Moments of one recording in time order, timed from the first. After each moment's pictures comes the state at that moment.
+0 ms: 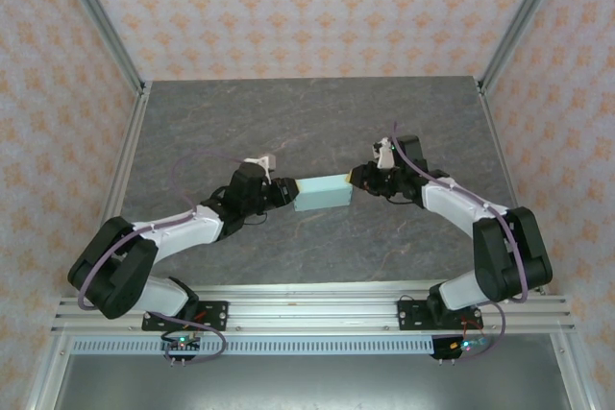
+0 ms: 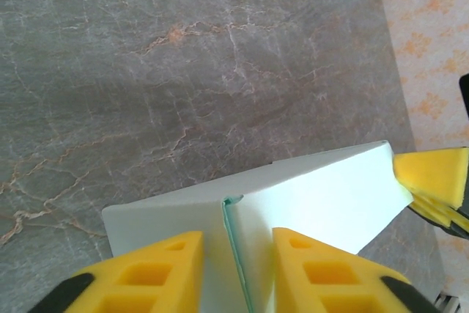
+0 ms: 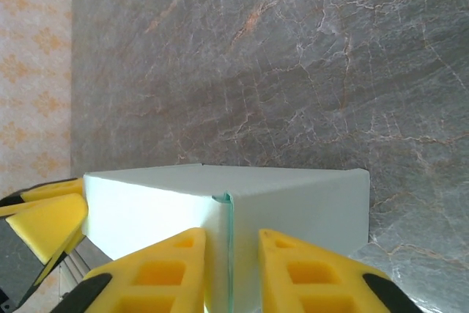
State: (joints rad) left arm -0.55 1.40 0.60 0.20 0.16 -0.84; right arm 0.30 1.46 0.79 -0.18 -0.58 0.62
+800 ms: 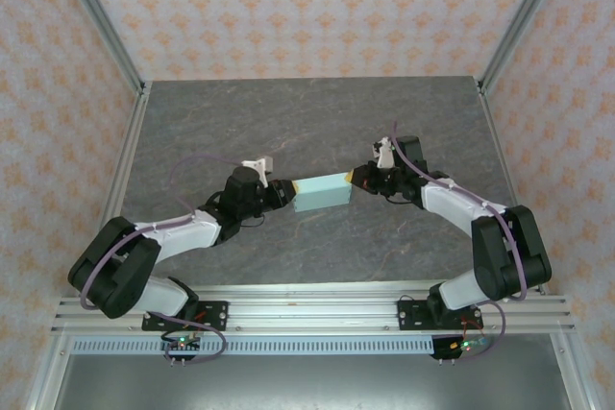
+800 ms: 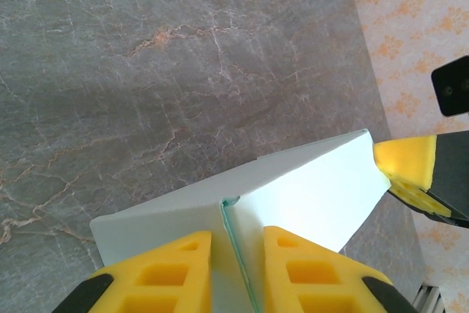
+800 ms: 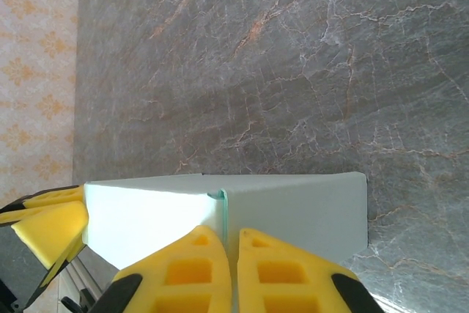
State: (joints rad) left arm -0.52 1.42 0.51 0.36 0.21 -0.85; right arm 0.29 1.48 0.75 -0.12 -0.58 0.63
